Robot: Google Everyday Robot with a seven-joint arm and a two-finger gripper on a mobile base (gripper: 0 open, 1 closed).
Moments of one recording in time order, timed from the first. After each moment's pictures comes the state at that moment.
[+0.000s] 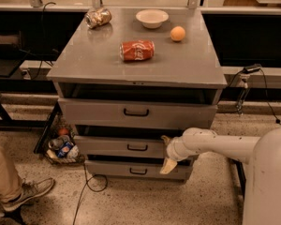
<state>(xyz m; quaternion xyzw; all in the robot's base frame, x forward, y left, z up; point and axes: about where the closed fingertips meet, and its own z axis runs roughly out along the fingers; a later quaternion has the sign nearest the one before) 0.621 -0.117 0.413 -0.67 0.69 0.04 0.27</state>
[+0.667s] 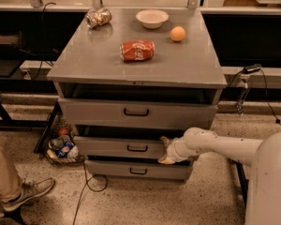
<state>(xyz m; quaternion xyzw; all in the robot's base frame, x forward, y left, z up) 0.613 -0.111 0.399 -0.67 0.68 0.08 0.27</state>
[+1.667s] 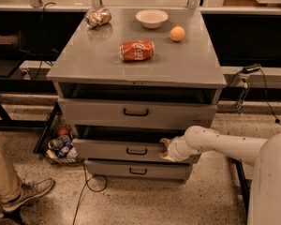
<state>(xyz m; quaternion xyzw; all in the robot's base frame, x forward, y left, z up) 0.612 -0.111 0.412 -0.67 0.68 0.08 0.27</state>
